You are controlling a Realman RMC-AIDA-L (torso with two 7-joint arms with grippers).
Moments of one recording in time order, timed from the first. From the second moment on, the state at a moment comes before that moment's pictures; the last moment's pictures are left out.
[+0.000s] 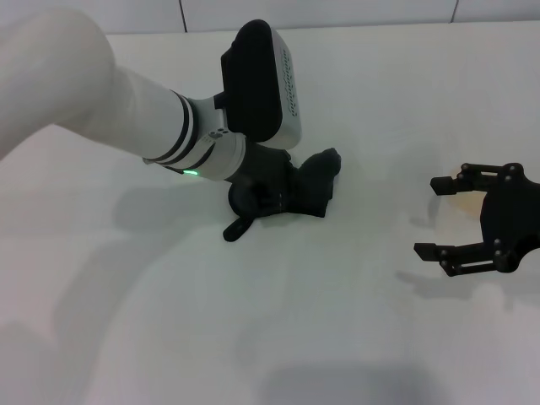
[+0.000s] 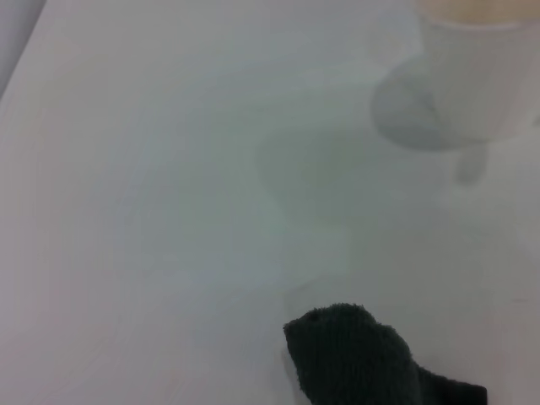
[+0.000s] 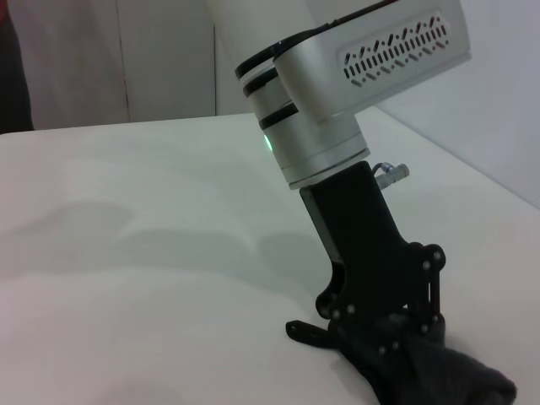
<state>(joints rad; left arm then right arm) -0.83 -2.09 1.74 0.78 2.17 0.88 -1.76 0.06 2.01 -1.31 -1.55 -1.84 -1.42 1.66</state>
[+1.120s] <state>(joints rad) -0.74 -2.09 1.91 0.92 2.05 0.90 -1.76 0.06 2.01 -1.31 -1.55 -1.83 -1.42 1.66</state>
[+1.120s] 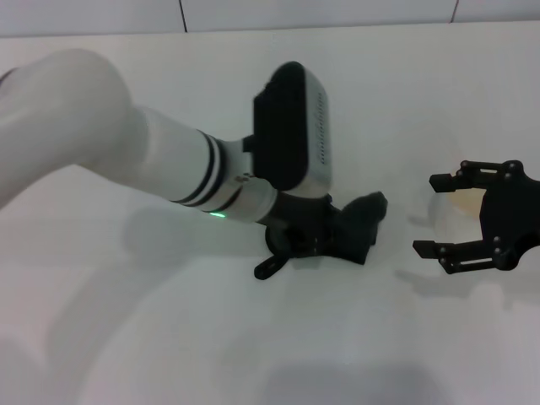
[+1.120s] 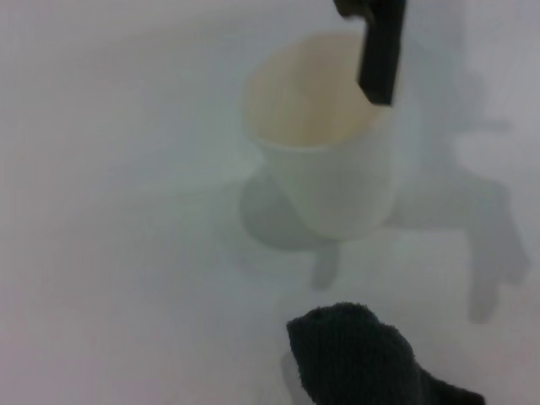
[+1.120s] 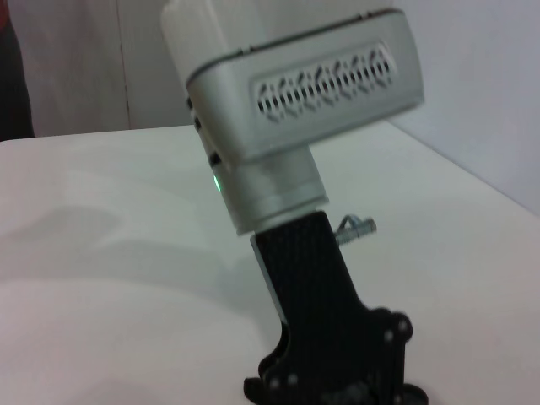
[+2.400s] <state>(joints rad) -0.41 -2.08 1.37 1.12 2.08 1.33 -1.65 0.07 2.01 -1.30 -1.54 -1.82 -1.41 1.66</state>
